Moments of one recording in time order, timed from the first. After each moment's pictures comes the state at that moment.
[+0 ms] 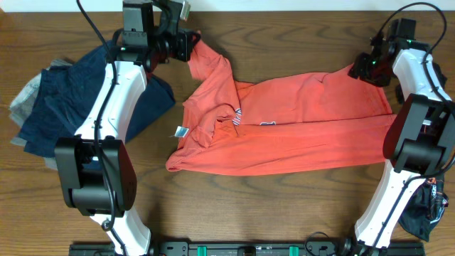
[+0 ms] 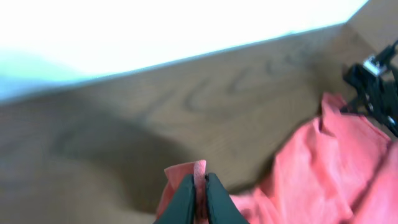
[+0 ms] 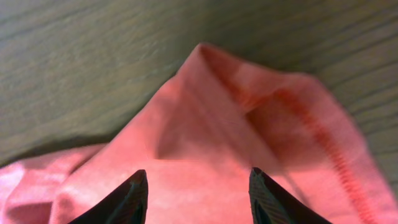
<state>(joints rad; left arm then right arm) -0.08 1.91 1.57 -0.27 0.59 0.02 -0.22 2.30 1.84 -0.81 -0.20 0.13</state>
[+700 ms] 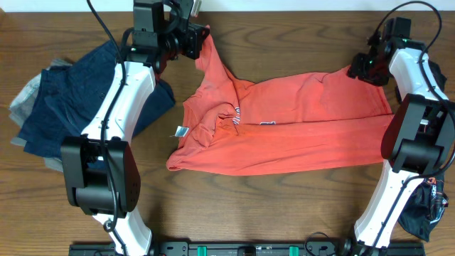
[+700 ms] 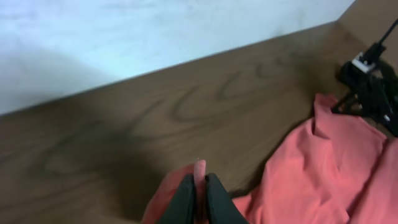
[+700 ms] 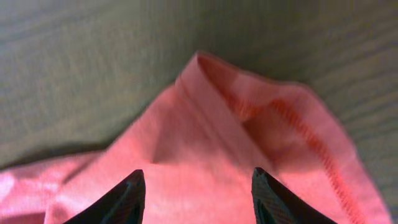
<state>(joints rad) -0.13 1.91 1.57 -0.26 0.57 0.02 -0.21 2.30 1.84 -0.78 -0.14 0.12</state>
